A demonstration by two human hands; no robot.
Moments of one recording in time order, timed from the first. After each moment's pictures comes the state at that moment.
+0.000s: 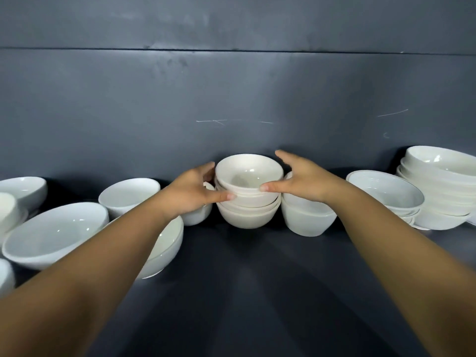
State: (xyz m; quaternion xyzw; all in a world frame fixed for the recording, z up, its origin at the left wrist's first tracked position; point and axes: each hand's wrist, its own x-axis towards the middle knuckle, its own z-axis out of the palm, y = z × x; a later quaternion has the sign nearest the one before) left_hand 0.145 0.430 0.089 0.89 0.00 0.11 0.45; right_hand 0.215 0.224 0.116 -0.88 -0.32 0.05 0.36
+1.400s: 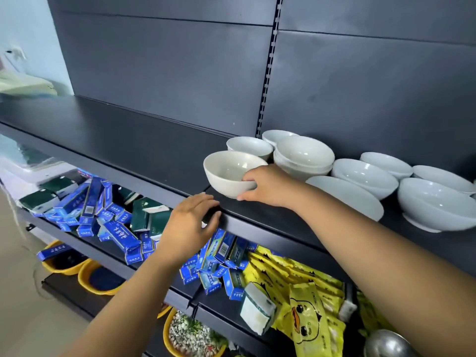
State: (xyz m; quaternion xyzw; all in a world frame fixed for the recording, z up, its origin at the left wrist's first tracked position) left_hand -0.257 0.749 -0.052 0.89 0.17 0.41 0.14; right_hand -0.121 0.646 0.062 -0.81 -0.58 0.04 0.09
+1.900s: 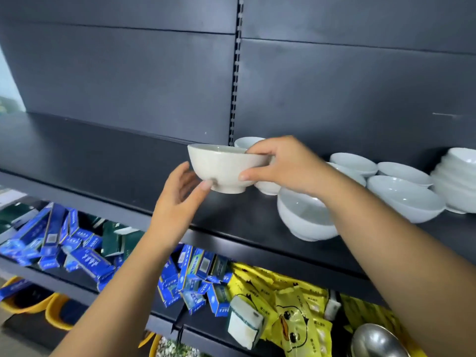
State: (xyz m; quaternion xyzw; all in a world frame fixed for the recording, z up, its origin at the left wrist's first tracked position) left_hand -0.229 0.732 0.018 0.69 0.11 0.40 0.59; right_hand -0.116 0.593 0.118 -0.77 -0.53 0.05 0.35
